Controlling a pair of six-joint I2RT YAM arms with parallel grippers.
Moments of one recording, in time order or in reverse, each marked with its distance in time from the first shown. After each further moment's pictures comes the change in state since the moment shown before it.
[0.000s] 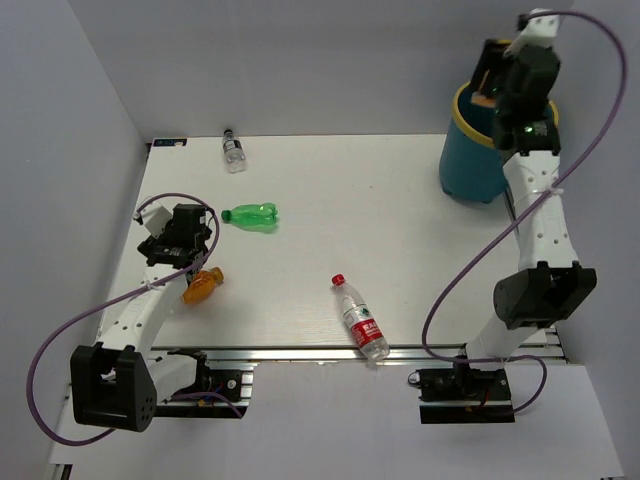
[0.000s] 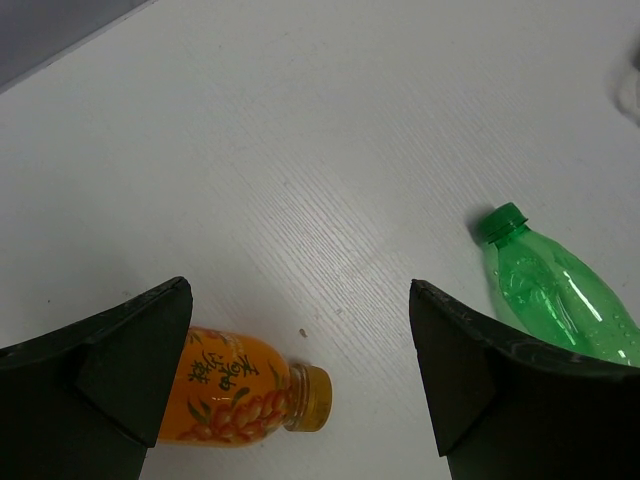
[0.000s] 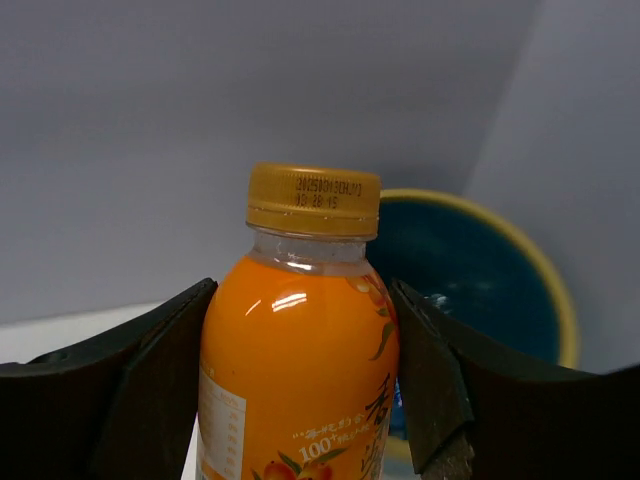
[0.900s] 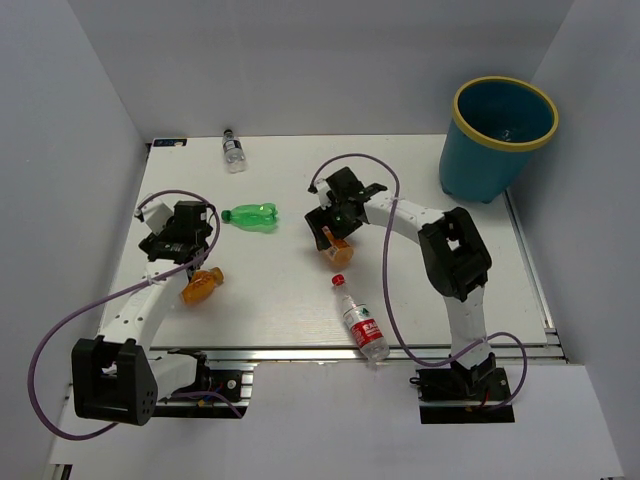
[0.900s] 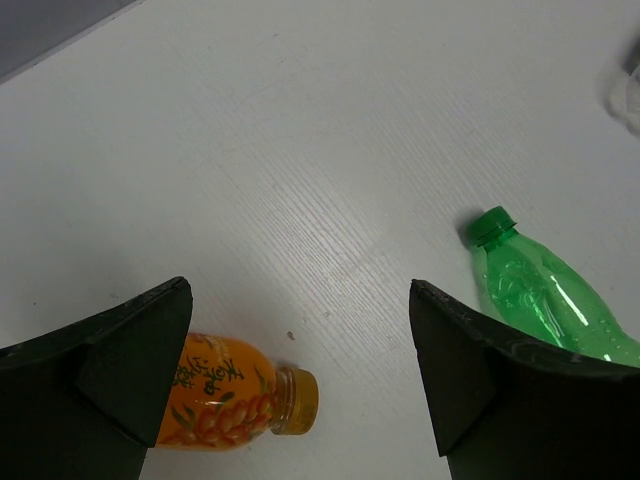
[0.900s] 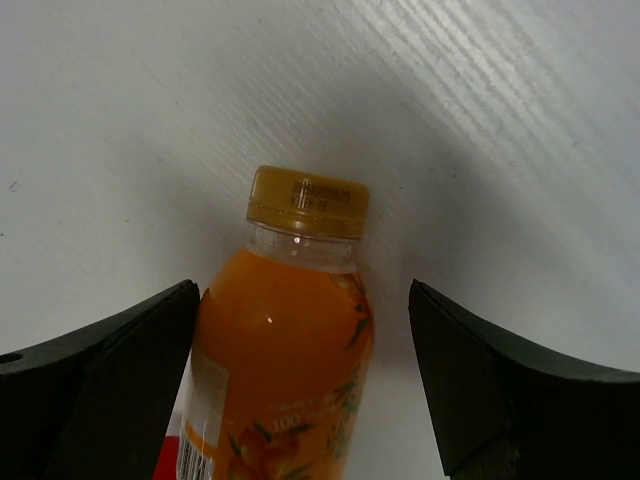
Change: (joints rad) left arm 0.000 0.034 0.031 0.002 0.003 -0.011; right arm 0.550 0.405 -0.344 -0.237 -0.381 -0.061
